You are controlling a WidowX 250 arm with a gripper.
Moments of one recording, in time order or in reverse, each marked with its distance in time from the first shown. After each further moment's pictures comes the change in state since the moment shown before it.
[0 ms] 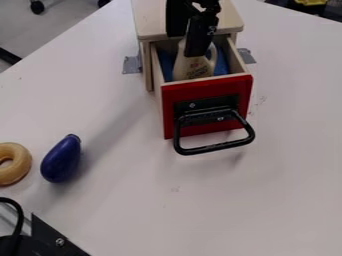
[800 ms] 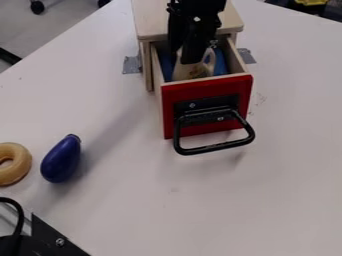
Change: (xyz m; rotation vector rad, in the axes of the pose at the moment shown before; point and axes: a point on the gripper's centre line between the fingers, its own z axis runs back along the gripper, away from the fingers) arm -0.002 0.003 -0.017 0.022 -0.006 0.080
